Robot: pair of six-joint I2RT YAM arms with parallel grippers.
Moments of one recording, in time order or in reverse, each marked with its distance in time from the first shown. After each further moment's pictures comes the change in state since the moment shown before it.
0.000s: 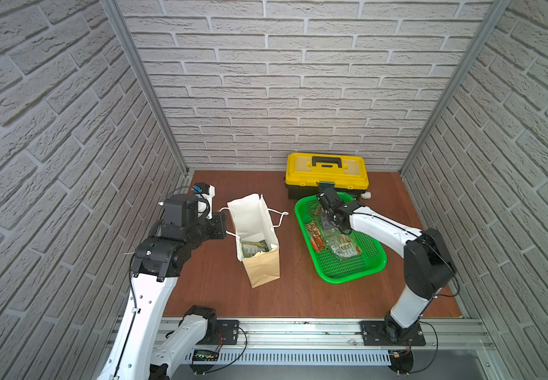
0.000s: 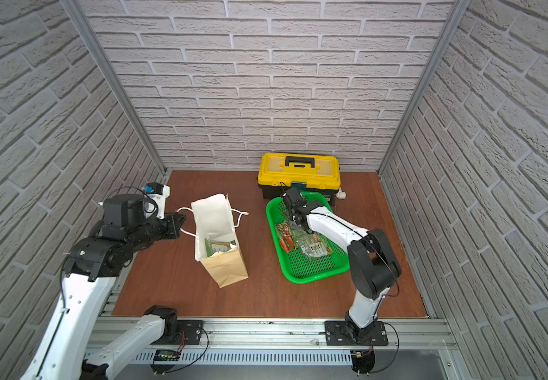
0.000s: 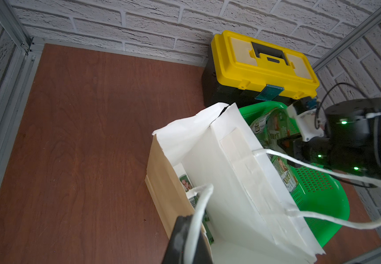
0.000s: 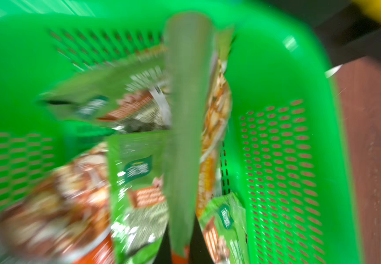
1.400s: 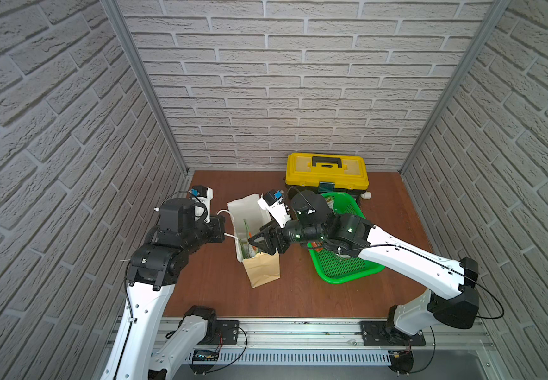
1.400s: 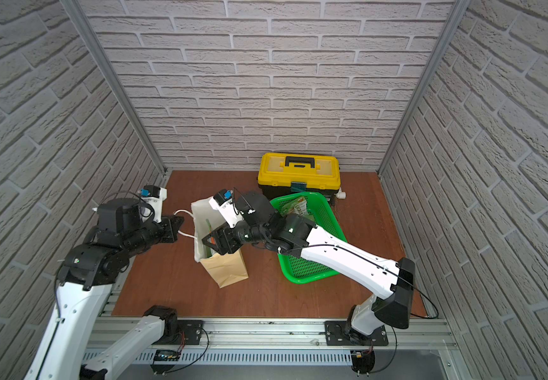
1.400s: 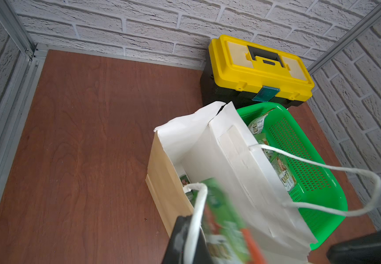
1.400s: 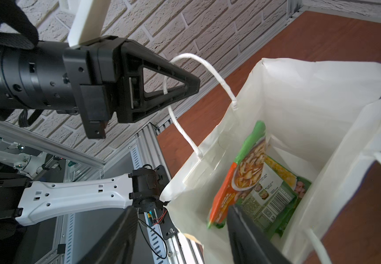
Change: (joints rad) left arm 0.000 -0.043 -0.006 -0.010 -0.002 0.005; right arm 0.508 -0.150 0.308 0.093 -0.617 0.146
